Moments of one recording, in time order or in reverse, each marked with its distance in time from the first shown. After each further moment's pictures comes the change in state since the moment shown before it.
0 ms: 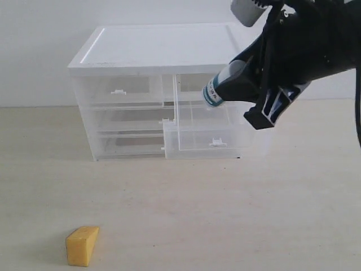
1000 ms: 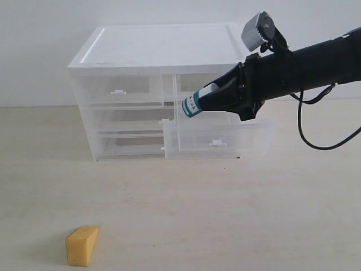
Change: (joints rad) left arm 0.000 0.000 0.000 0.000 0.000 0.000; right arm -0.304 0.581 -0.205 0.770 0.420 -0.768
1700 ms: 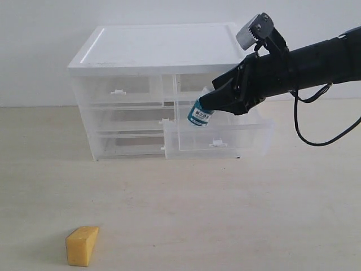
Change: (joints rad) left arm 0.000 0.000 0.000 0.000 0.000 0.000; right arm 0.006 0.008 -0.007 0.007 -0.127 0.060
